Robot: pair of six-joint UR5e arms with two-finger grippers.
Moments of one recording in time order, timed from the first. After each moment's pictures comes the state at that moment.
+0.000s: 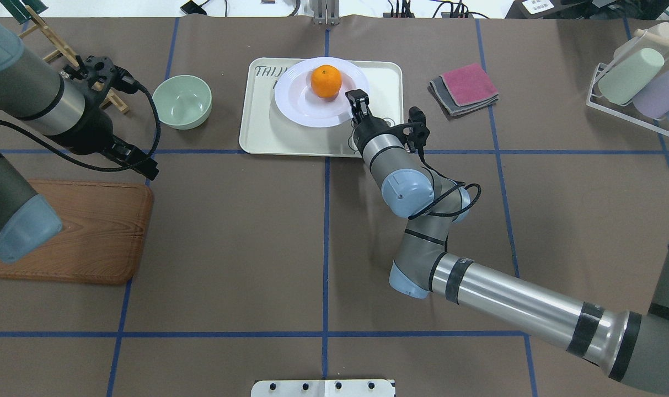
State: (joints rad) left arm -0.89 -1.89 -1.94 -1.58 -2.20 -0.46; right arm 0.50 -0.80 1.00 -0.34 1.00 2.31
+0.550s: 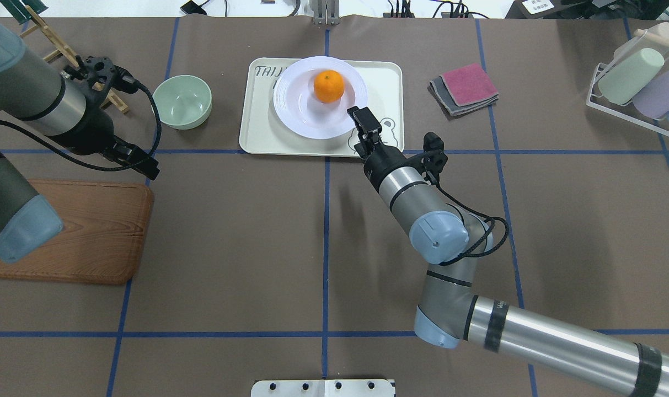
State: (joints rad) left arm -0.89 -1.89 -1.93 -1.58 -2.20 -0.49; right arm 0.40 -1.01 1.36 -0.35 0.95 2.20
